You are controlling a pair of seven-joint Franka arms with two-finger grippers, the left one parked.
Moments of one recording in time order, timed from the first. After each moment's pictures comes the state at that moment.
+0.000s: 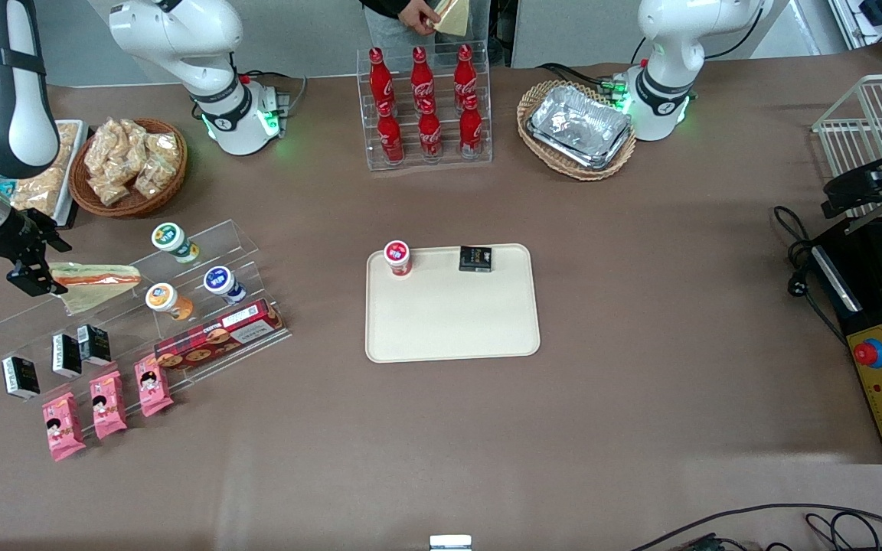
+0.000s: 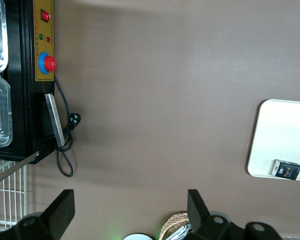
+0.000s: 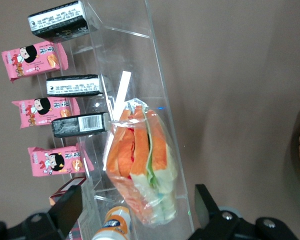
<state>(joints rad) -0.01 -0.14 -0.35 -2.31 -0.03 2.29 1.00</state>
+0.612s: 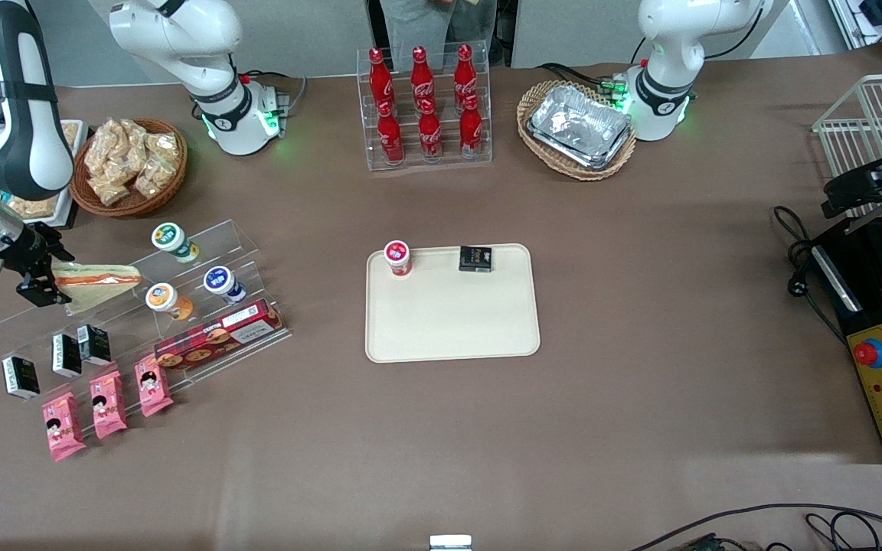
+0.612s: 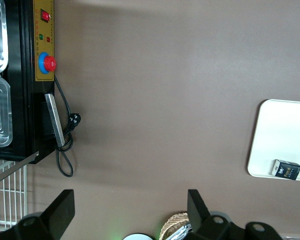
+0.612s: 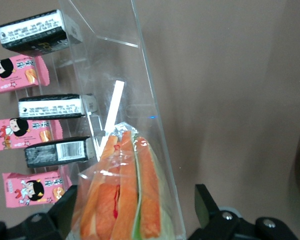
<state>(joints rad) -0.04 -0.05 -0.35 -2.32 -0.06 2.38 1.00</state>
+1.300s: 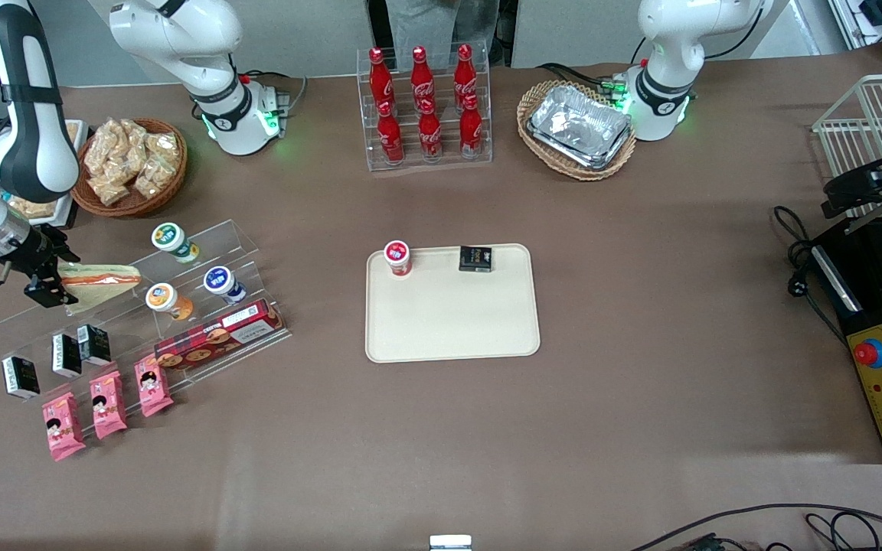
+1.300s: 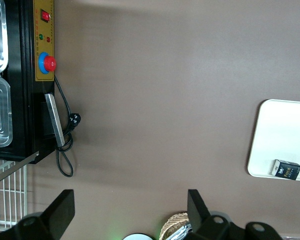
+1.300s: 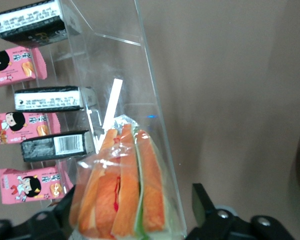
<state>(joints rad) -0.03 -0.04 -0.34 -2.32 -0.06 2.38 1.01</state>
